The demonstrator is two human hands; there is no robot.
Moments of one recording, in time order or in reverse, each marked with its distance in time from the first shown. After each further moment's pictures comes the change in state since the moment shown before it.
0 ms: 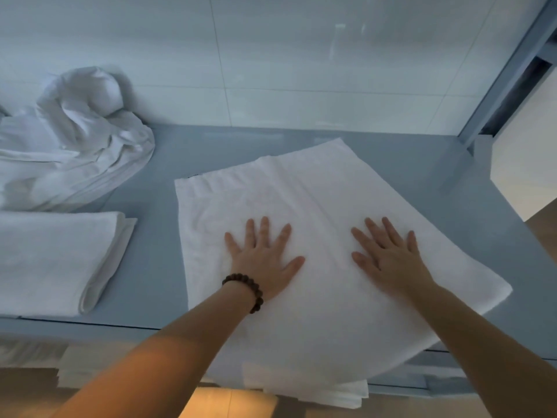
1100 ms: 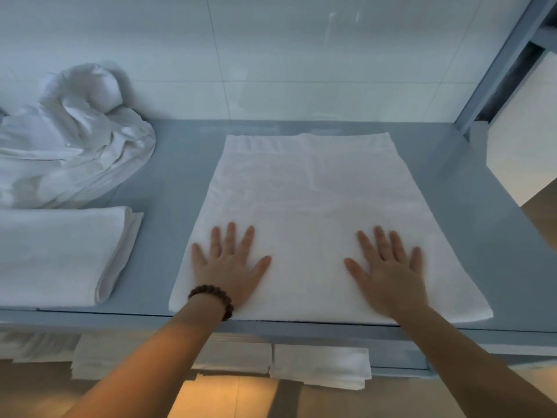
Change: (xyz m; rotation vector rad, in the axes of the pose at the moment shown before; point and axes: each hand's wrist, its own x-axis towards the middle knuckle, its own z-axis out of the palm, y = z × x) left_hand -0.048 -0.052 0.001 -0.039 -0.060 -0.153; right_hand -0.049 -0.031 0.027 0.035 0.013 0.187
